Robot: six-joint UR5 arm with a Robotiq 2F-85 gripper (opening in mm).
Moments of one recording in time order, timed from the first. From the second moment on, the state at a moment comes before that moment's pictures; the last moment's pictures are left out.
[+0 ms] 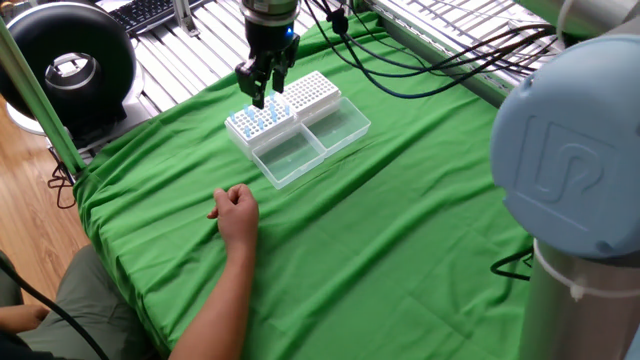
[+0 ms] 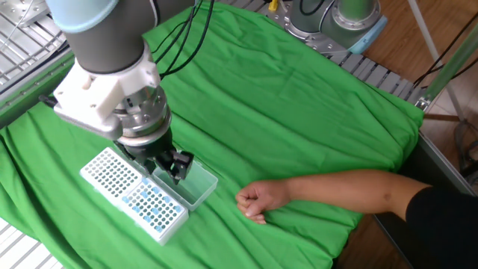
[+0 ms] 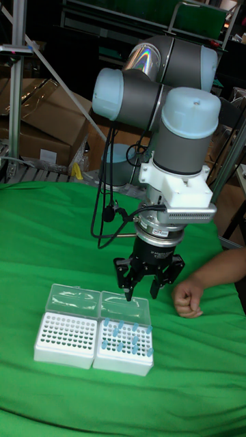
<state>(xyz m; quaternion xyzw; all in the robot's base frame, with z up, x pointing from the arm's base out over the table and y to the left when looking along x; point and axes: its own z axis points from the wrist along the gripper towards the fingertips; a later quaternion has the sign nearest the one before) 0.655 0.071 0.137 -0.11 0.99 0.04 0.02</state>
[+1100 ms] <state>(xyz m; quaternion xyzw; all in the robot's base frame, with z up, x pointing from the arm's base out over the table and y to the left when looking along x) 0.680 0.101 0.101 -0.06 1.00 0.02 0.04</state>
